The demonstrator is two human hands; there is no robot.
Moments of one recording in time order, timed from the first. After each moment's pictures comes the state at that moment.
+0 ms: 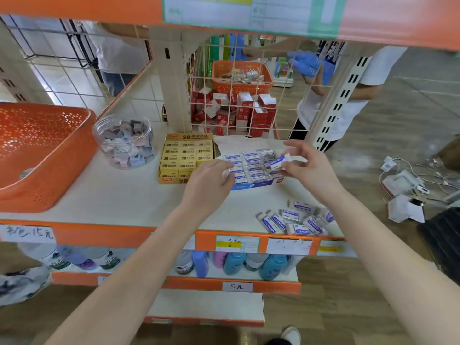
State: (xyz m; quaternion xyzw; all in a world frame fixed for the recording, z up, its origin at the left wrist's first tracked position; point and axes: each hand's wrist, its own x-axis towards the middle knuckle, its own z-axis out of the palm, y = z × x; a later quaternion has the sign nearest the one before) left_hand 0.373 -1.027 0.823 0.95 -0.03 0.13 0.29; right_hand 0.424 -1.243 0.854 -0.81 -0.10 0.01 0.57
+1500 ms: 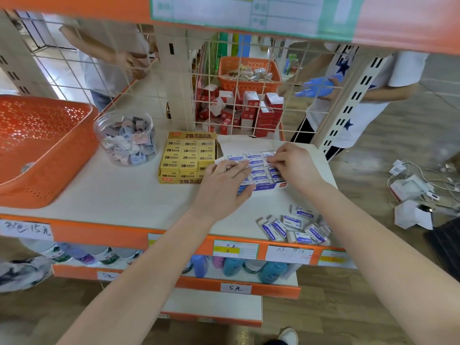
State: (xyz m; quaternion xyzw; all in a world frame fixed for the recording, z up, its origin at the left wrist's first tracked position) left_hand 0.399 -1.040 0.786 0.97 -0.13 0.20 0.10; right_hand 0.482 -1.224 0.827 -0.95 -0.23 -0.07 0.19
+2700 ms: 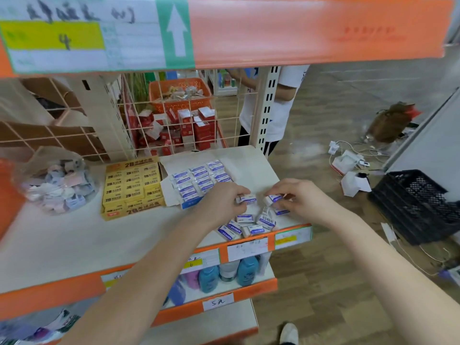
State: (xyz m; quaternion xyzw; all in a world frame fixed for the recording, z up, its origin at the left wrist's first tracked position) left_hand 0.400 -1.123 0.829 0.93 -0.24 -0.05 0.27; right_hand 0.376 -1.339 0.843 -0.95 -0.20 0.00 0.25
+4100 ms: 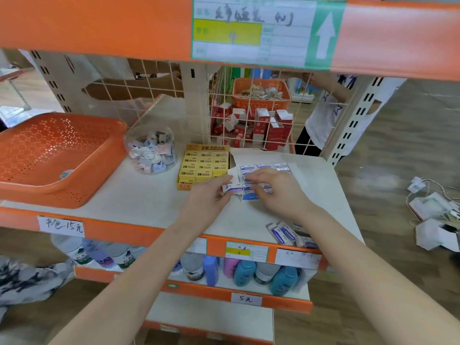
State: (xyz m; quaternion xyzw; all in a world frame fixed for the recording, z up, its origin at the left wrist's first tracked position) left_hand 0.346 -1.010 0.829 0.93 0.02 0.16 0.34; right_hand 0.410 -1.184 0.848 -0.90 -0.33 -0.03 0.28
